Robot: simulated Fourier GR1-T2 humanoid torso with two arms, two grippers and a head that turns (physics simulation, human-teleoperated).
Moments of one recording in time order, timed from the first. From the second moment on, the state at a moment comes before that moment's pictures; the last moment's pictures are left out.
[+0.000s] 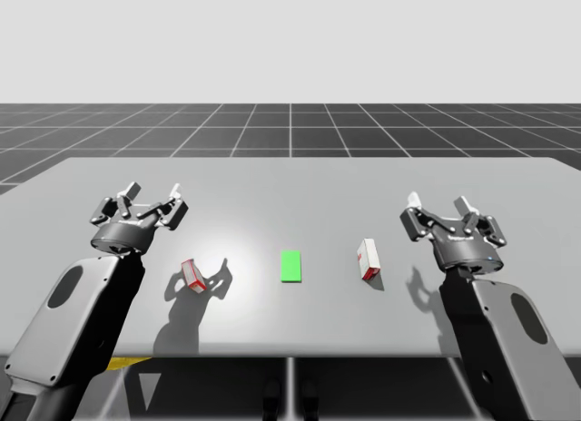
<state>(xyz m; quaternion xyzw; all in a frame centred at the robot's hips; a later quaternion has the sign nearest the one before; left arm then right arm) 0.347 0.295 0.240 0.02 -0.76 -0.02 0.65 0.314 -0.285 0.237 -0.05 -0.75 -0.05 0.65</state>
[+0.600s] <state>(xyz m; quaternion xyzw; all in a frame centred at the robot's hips) 0.348 0.294 0.238 0.02 -0.76 -0.02 0.65 0.226 -0.224 0.202 -0.04 -0.71 -0.03 0.70</state>
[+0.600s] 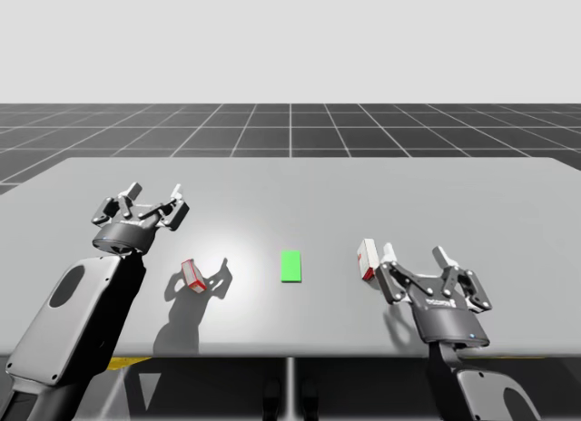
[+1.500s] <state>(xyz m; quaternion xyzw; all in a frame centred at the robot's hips) 0.350 0.290 0.232 0.03 -0.75 -0.03 0.66 0.218 -0.178 0.141 -0.03 -0.65 -0.02 0.76</state>
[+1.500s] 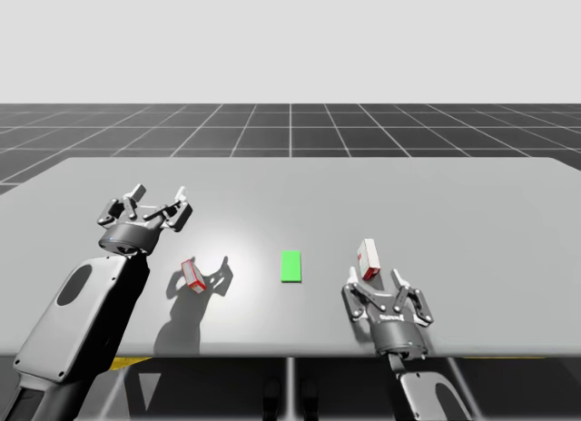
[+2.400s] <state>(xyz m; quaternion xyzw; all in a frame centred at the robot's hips) 0.351 0.290 0.231 0.03 -0.75 -0.03 0.66 0.256 -0.180 0.131 -0.01 -0.61 -0.01 0.79</state>
